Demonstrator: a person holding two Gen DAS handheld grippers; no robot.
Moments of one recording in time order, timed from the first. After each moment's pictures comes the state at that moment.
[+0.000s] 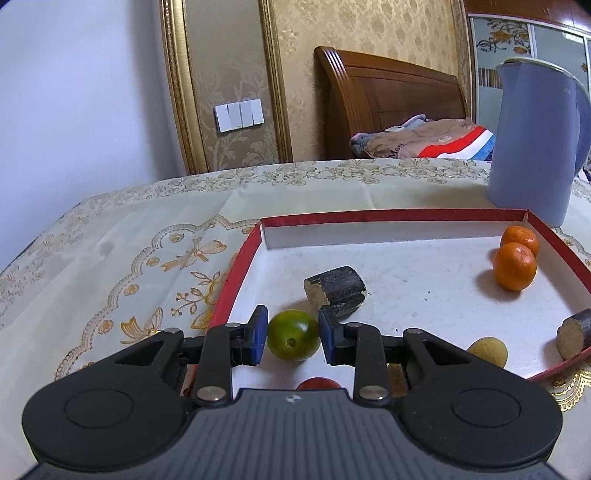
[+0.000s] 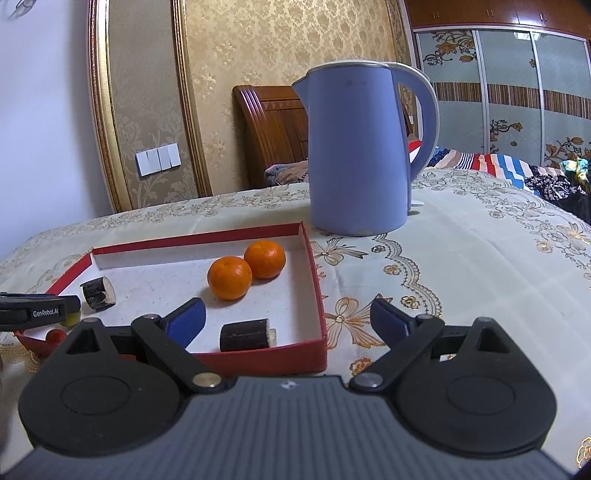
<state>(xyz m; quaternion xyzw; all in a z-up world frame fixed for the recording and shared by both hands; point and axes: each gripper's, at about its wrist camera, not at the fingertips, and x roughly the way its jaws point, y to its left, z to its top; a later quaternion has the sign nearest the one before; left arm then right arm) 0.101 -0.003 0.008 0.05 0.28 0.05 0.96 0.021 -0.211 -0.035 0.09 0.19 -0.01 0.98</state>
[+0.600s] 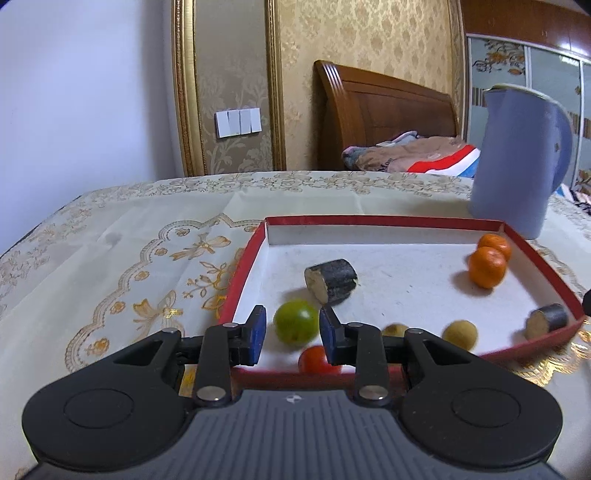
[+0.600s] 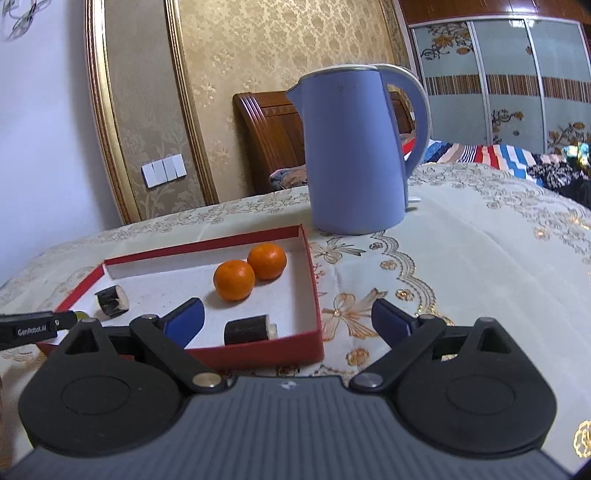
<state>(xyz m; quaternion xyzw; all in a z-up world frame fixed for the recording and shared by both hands) 0.057 0.011 0.019 0.02 0.26 0.02 0.96 -0.003 -0.227 -0.032 0.12 0.18 0.01 0.98</state>
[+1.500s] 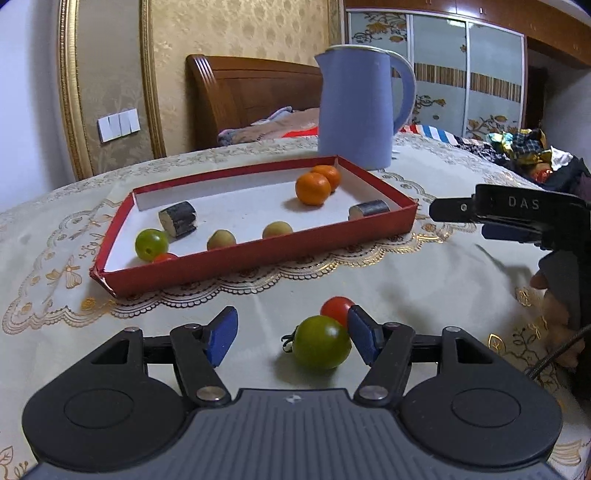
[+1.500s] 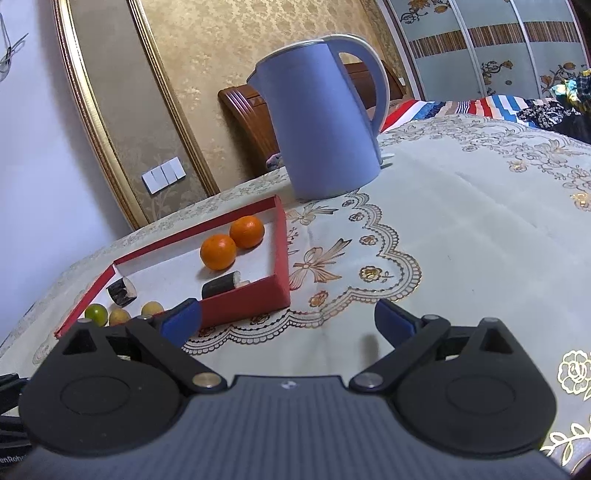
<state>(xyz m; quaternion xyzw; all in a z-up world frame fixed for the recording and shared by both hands) -0.032 -0.042 0.001 0.07 0.29 -0.16 0.94 -0.029 -0.267 -0.060 0.20 0.21 0.02 0.96</state>
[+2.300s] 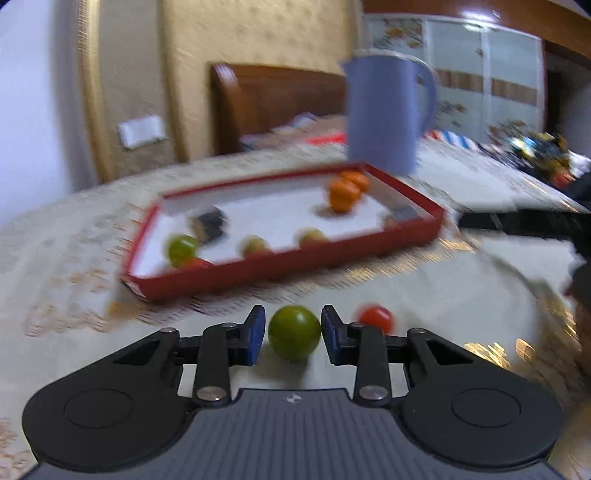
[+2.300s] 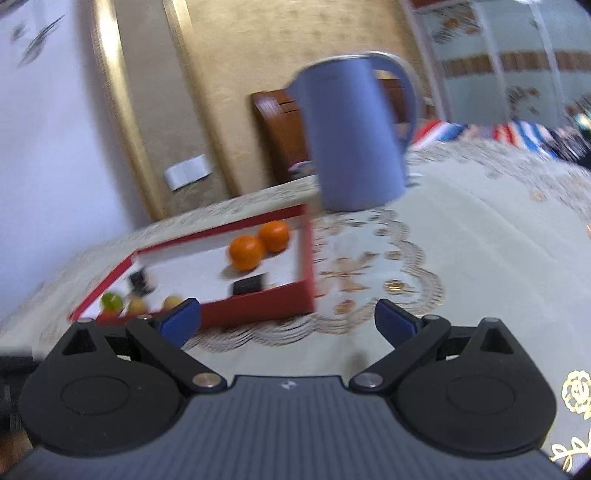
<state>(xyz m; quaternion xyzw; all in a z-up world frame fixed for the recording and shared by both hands) -0.031 -0.028 0.004 0.07 0.26 -0.11 0.96 -0.038 -0.238 -0.050 0.12 0.19 0.08 0.97</state>
